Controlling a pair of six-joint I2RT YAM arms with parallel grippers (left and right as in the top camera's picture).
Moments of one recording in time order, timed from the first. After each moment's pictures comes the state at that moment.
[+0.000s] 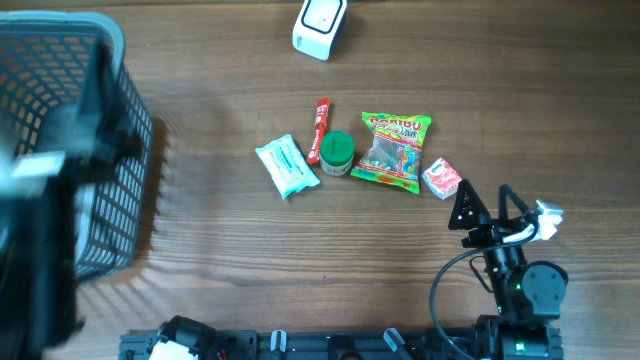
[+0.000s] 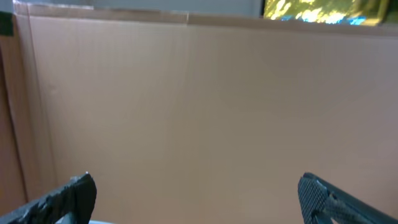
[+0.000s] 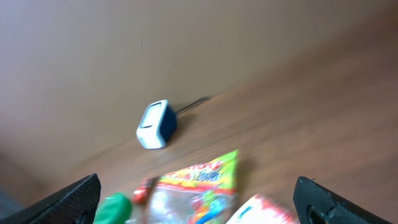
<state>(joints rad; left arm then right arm) -0.36 0.83 1.60 -0.49 -0.40 0.04 -0.06 0.06 0.01 0.01 -0.20 0.61</state>
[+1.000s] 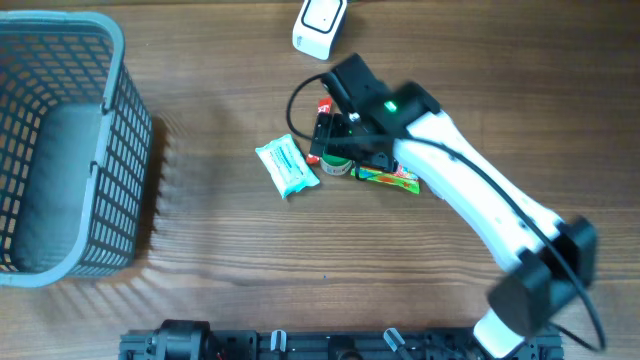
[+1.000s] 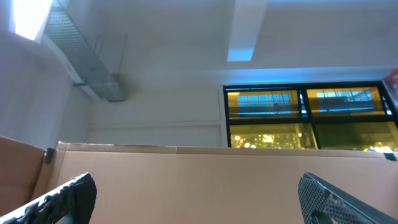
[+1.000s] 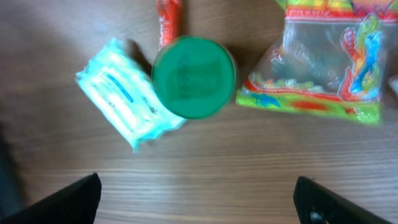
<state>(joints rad) -0.08 0.01 1.04 -0.17 -0.02 0.03 0.63 1.84 1.69 -1.16 -0.02 0.82</state>
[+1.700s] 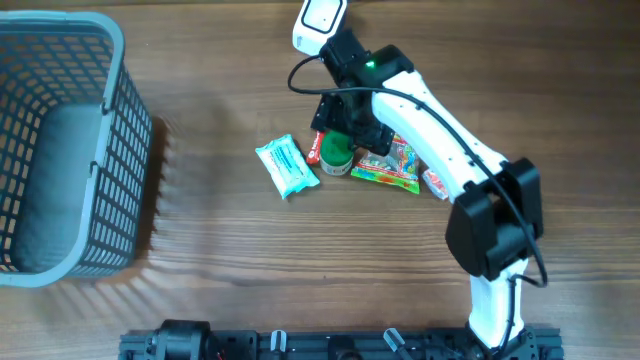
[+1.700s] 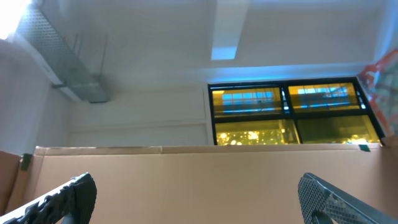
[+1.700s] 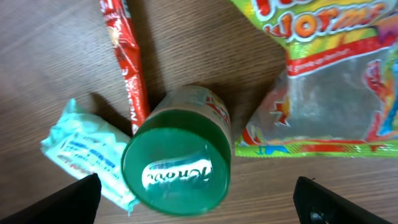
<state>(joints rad) -0.08 0.01 1.04 -0.17 0.05 0.03 0.54 2.11 1.87 -1.20 -0.06 0.87</state>
